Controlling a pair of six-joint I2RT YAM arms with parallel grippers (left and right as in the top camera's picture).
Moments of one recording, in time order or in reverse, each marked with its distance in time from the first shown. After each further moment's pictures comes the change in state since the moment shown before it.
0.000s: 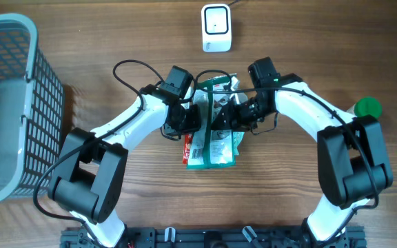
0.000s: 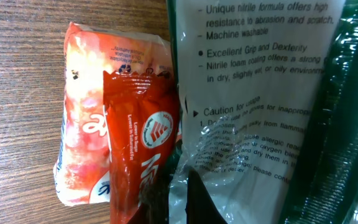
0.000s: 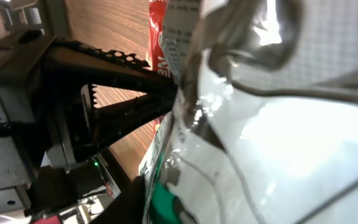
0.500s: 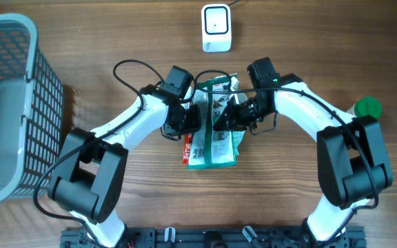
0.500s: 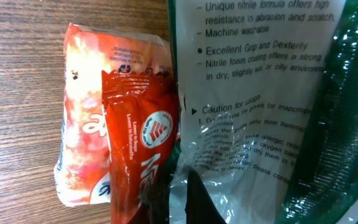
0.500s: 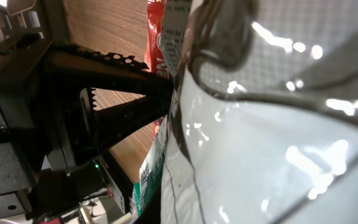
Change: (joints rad) left arm 0.000 0.000 0.000 0.000 -0.003 0.008; right arm 0.002 0.000 0.000 0.006 0.004 0.024
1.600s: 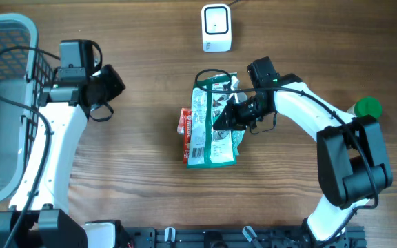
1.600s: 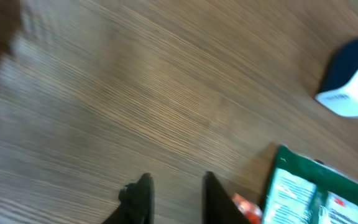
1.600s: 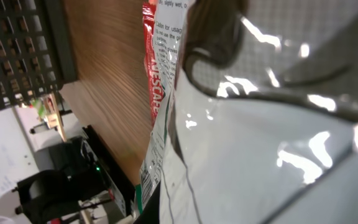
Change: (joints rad) left arm 0.481 -0.357 0.080 -0.090 -0.264 -0.007; right arm 0.000 0.000 0.000 0.018 0.000 -0.001
